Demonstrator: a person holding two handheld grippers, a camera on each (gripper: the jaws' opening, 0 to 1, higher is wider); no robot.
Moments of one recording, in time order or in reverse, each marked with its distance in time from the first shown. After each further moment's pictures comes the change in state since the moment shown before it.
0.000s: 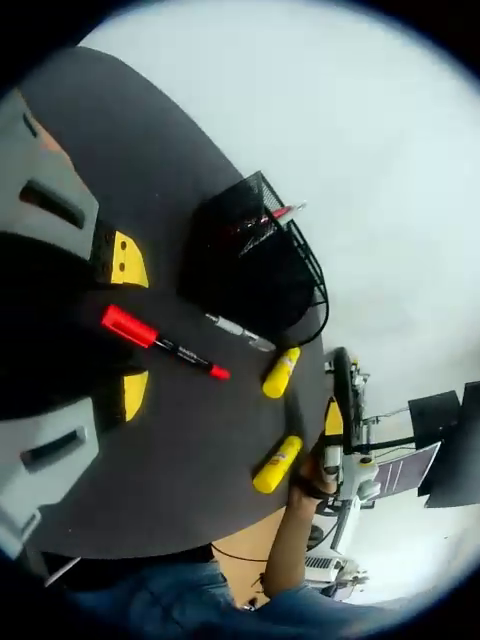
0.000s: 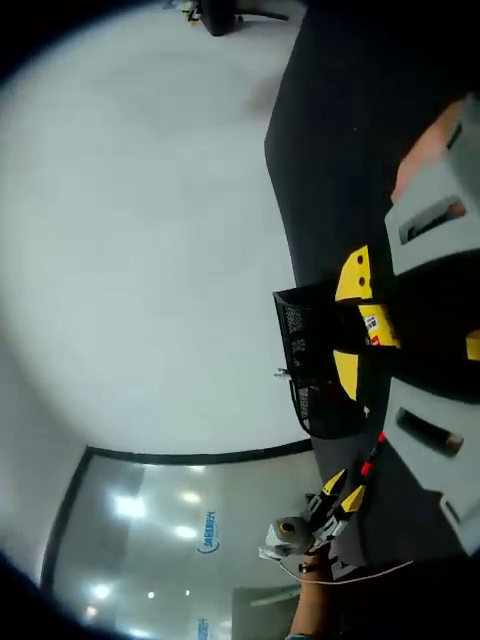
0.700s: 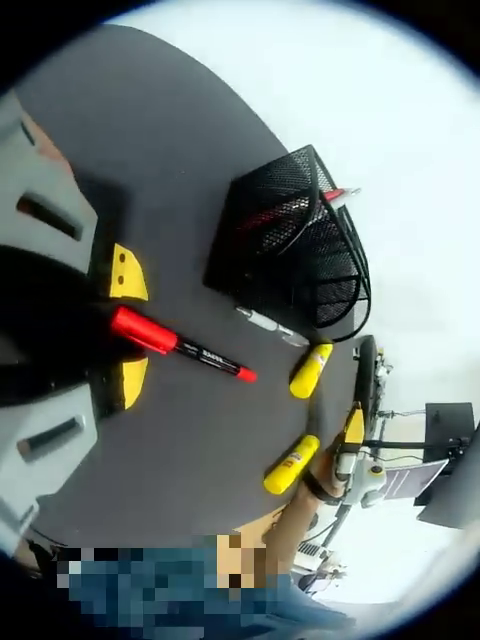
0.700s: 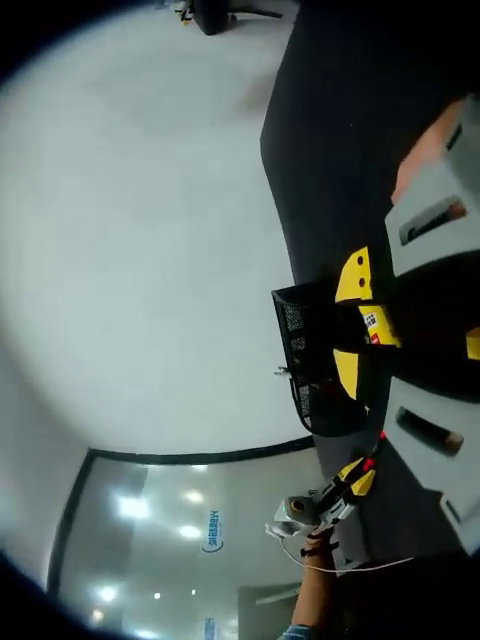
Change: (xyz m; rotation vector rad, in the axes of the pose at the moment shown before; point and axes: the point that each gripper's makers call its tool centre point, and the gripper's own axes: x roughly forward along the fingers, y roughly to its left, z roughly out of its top) left arm 0.016 0.002 -0.021 -0.082 0.117 -0.114; right arm 0.000 0.002 -0.002 0.019 0.004 0.009
